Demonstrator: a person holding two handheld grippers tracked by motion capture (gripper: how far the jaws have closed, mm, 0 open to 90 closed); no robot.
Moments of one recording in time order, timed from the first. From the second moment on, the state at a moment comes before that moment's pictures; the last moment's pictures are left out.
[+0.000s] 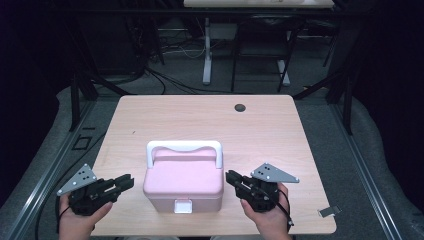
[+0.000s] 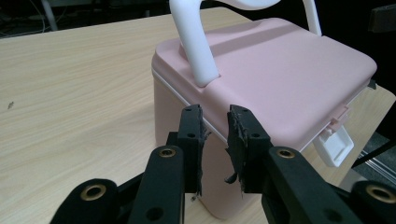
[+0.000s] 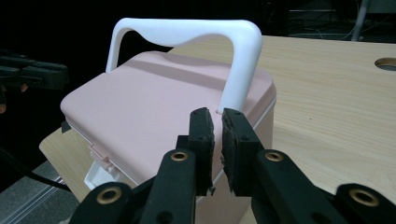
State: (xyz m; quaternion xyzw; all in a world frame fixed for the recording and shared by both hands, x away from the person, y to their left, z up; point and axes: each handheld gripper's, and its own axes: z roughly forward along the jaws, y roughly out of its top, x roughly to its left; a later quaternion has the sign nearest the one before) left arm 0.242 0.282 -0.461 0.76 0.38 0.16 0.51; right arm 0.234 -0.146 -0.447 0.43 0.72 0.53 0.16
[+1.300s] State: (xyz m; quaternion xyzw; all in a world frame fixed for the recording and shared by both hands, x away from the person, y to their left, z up) left arm 0.280 0.292 -0.473 0.73 0.43 0.19 0.50; right arm 0.262 -0.184 -0.458 0.48 0.67 0.53 0.19
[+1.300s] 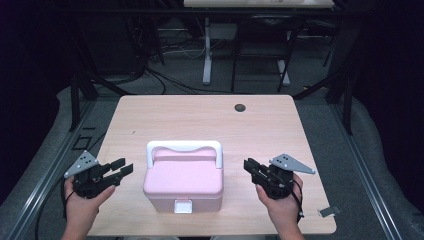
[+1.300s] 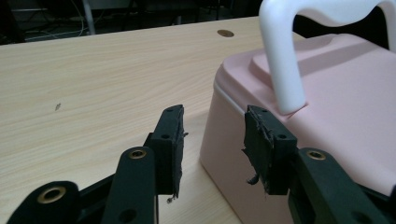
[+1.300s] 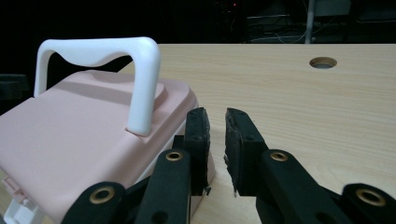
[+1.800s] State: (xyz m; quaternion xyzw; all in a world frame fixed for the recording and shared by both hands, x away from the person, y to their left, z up) left arm 0.286 0.321 -0.501 0.73 0.46 0.19 0.47; right arm 0.269 -0.201 -0.482 0.50 0.67 0.50 0.22
